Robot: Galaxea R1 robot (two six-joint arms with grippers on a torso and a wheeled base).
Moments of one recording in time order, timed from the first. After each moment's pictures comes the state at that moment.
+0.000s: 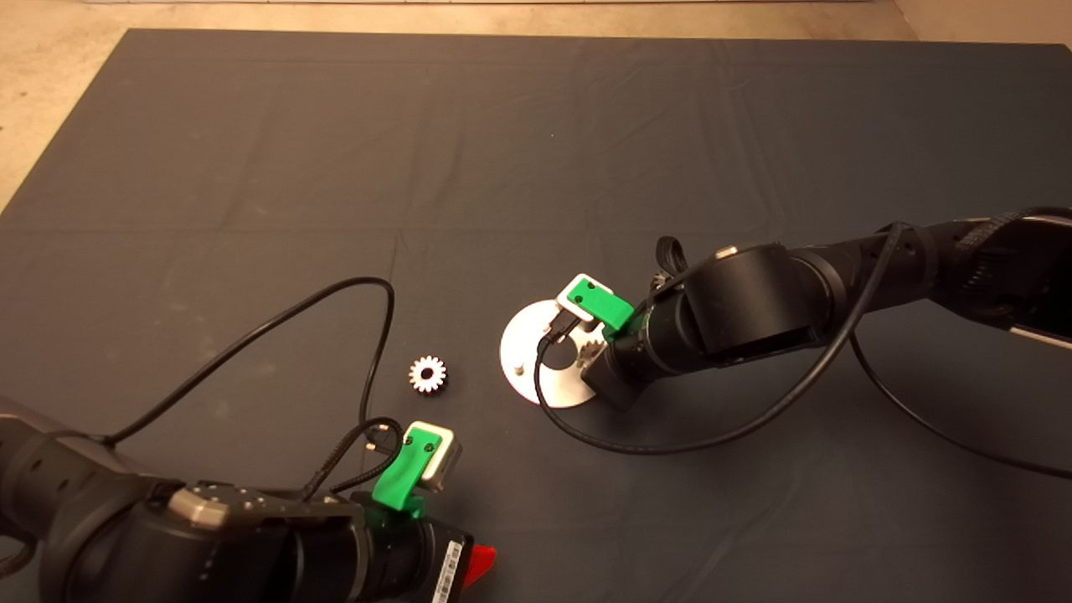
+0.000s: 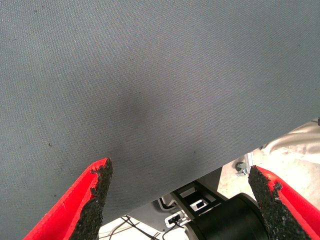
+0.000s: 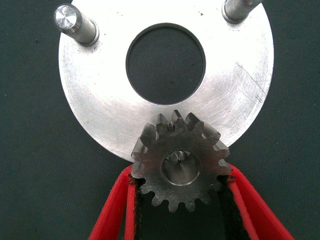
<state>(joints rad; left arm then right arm) 0.03 2.37 -0.33 0.91 1.53 -1.61 0.21 2.72 -0.87 -0.67 -1.54 1.01</state>
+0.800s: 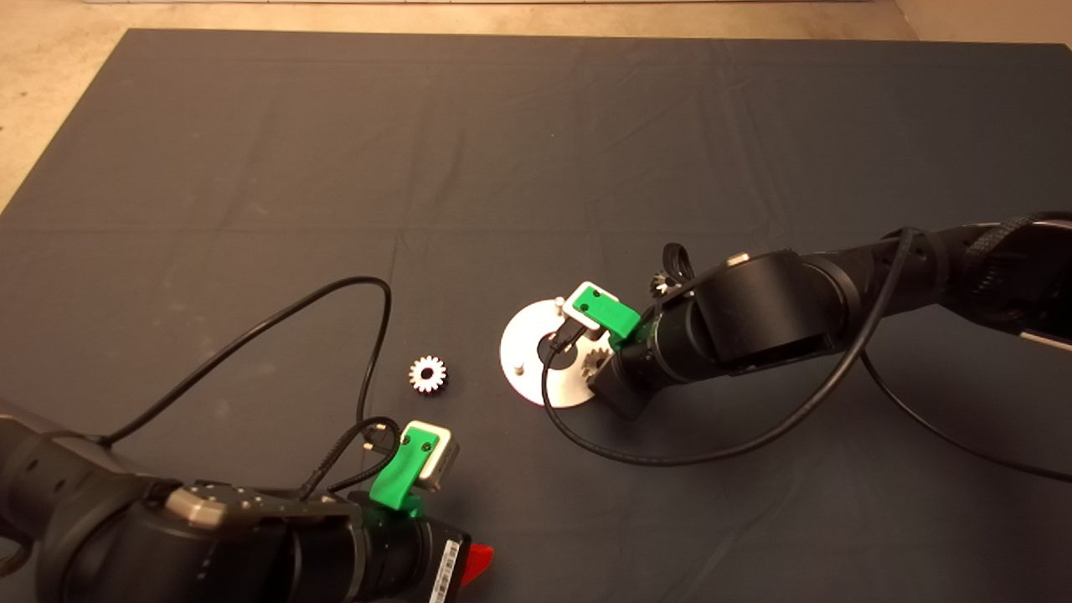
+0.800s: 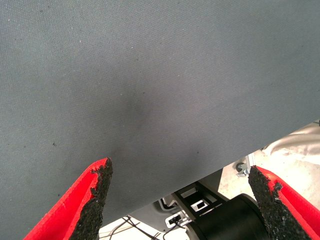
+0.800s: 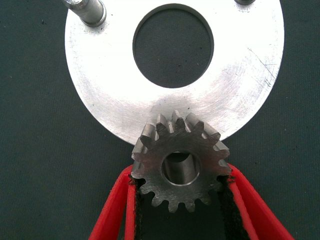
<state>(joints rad) 0.03 2.36 -0.33 0.91 1.53 -1.61 0.21 2.69 -0.84 -0.66 -1.53 1.01</state>
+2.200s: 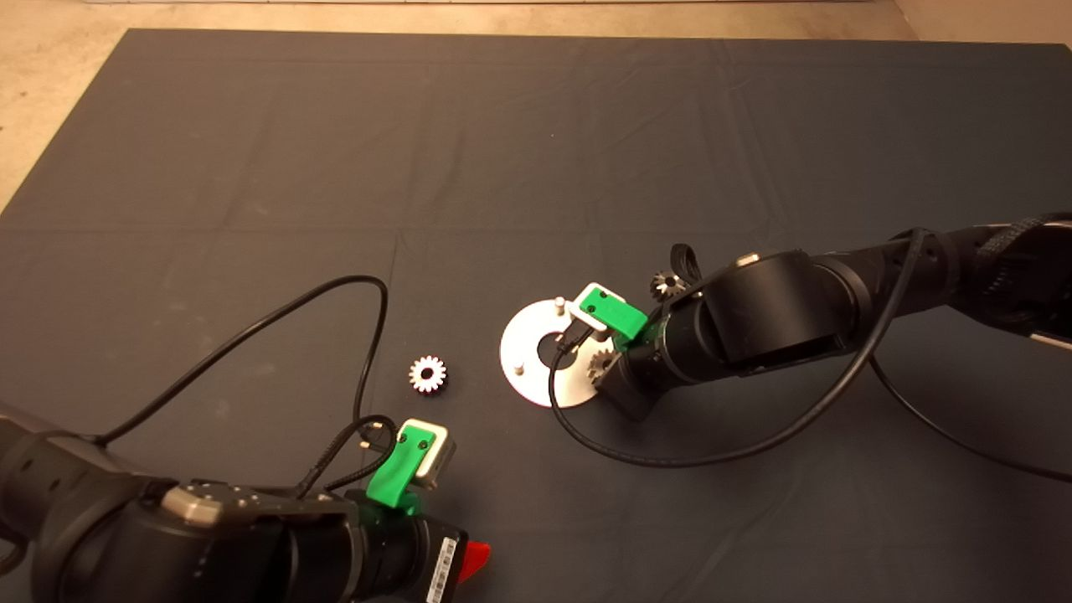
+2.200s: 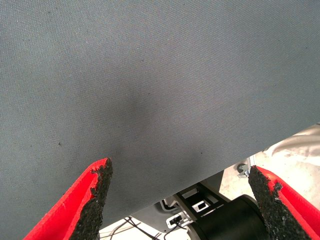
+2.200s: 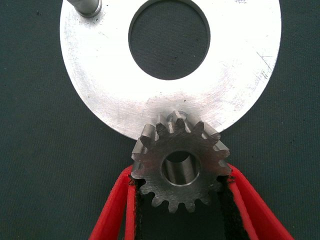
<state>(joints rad) 0.02 2.35 -0.33 0.91 1.53 -1.61 0.21 2.68 -0.83 -0.66 -1.53 1.00</state>
